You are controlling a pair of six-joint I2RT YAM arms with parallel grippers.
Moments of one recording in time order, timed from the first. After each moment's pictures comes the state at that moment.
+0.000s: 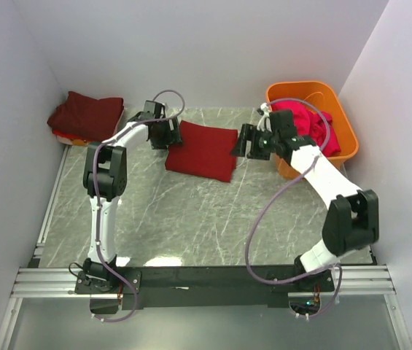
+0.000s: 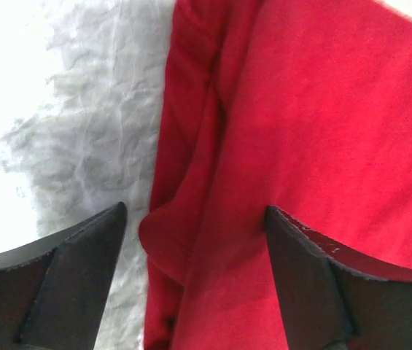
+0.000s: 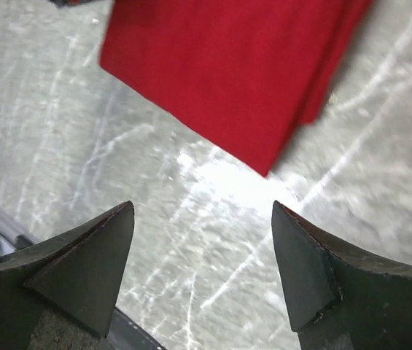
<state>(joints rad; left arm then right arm) -0.24 2.28 1.82 -0.44 0.21 -0.43 0.26 1.57 1.27 -0.45 -0.42 0.38</state>
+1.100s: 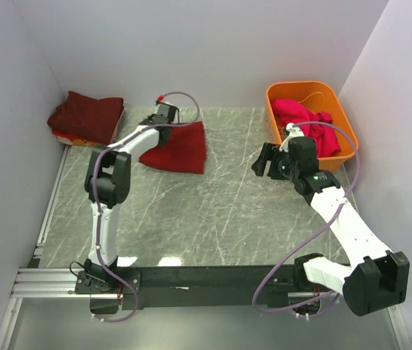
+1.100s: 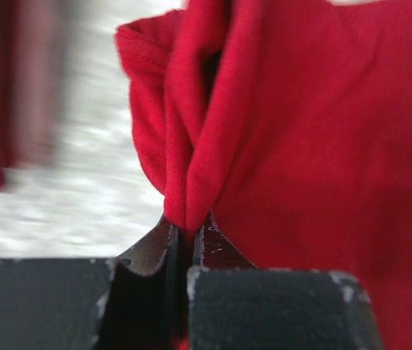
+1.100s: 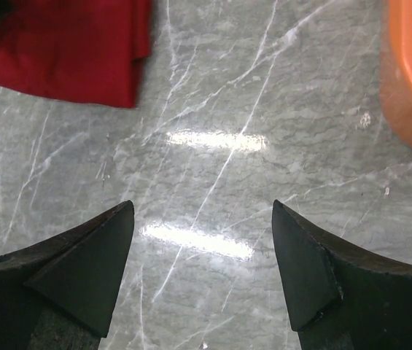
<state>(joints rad) -0.36 2.22 1.77 -0.44 -0.54 -0.14 0.24 1.11 0.91 -0.40 -0.13 0.37</state>
